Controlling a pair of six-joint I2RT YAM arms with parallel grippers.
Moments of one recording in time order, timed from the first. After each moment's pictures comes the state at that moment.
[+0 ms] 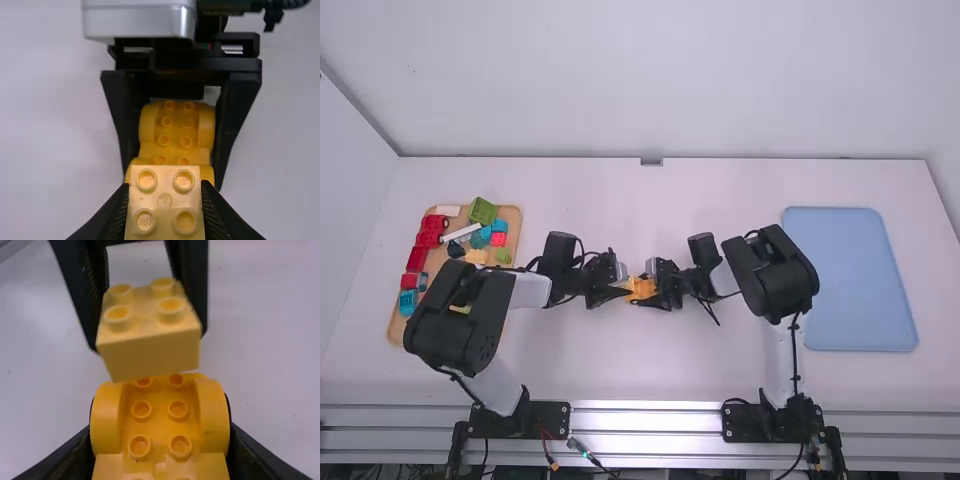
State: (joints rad) left arm -0.19 1.75 0.59 0.22 0.88 0.88; right arm 0.38 2.20 0.80 0.45 -1.09 -0.84
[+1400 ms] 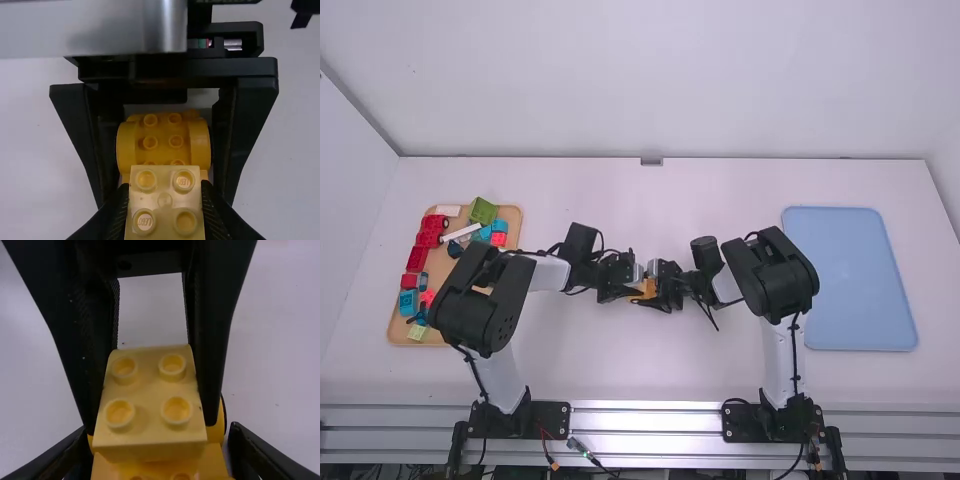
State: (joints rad) left arm -0.27 1.87 0.77 0.04 0.86 1.06; right arm 0.38 2.20 0.73 0.63 -1.03 -0.76
